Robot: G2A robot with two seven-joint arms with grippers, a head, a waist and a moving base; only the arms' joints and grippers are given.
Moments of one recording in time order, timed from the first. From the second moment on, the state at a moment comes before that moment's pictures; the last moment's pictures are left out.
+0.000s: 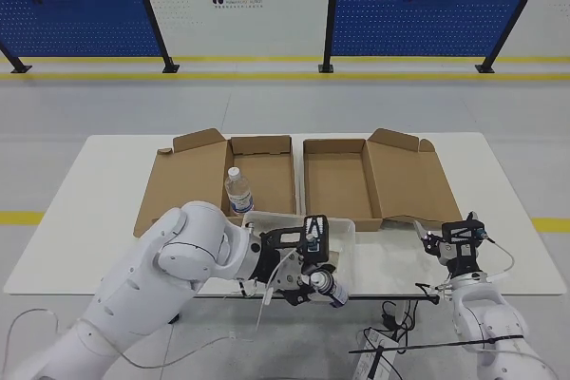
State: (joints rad) left arm 0.93 -1.03 -0.89 -1.94 0.26 -0.67 -1.15; right arm -1.73 -1.15 1.60 -1.80 -1.33 0.00 0.00
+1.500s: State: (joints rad) left arm 0.89 -1.02 -0.85 -1.67 0.43 -0.26 -1.01; right arm -1.73 -1.15 1.60 -1.80 -1.33 0.00 0.00
